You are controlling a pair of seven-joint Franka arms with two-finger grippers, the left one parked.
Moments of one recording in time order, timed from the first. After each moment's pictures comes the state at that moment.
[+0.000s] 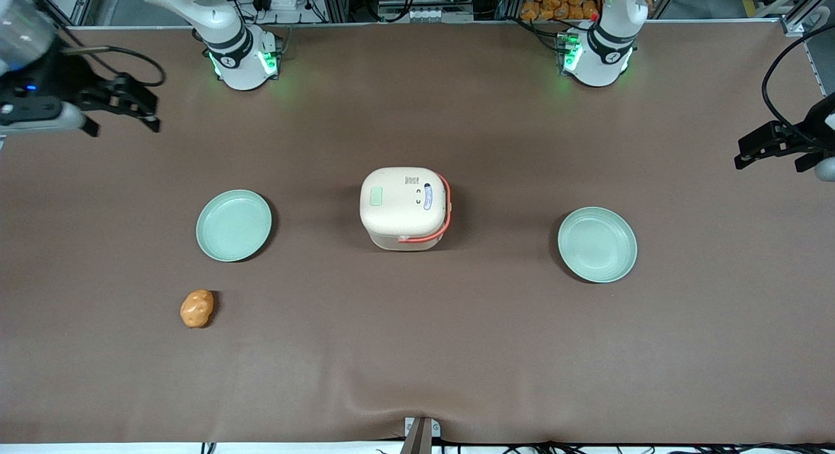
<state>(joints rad) 0.25 -0.02 -0.04 -1.48 0.05 1.46 0.16</state>
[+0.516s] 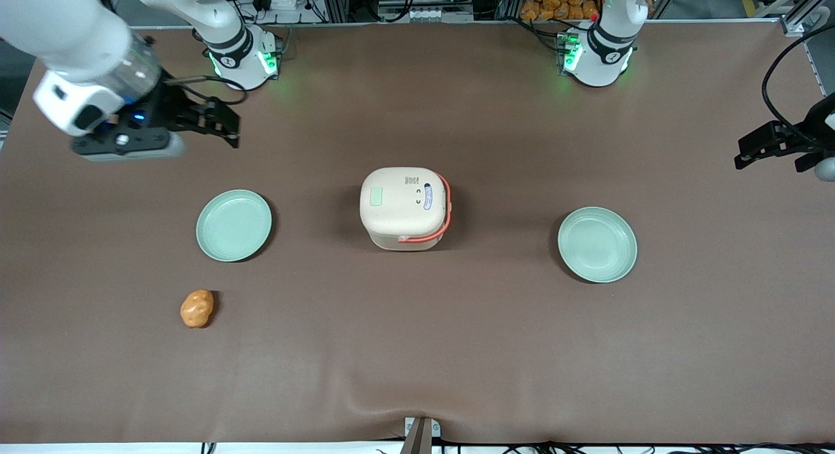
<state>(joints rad) 0.39 0.07 -0.04 -1.48 0.08 1.53 0.32</state>
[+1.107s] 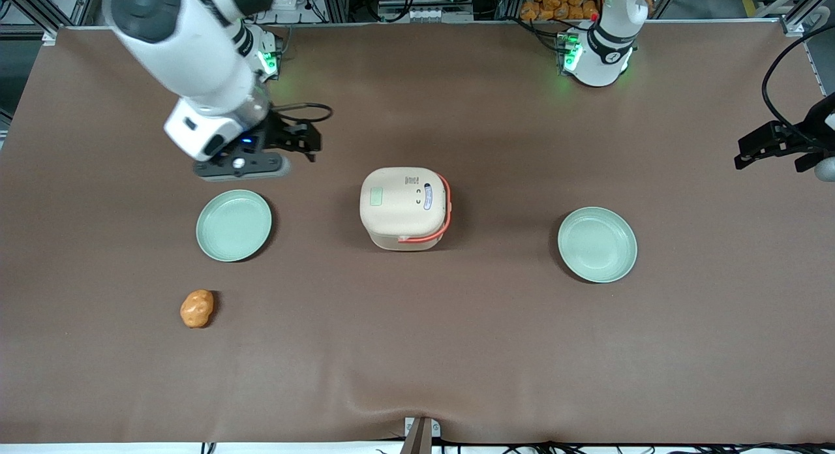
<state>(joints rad) 0.55 0.19 -0.04 -1.48 0.09 1.64 0.47</state>
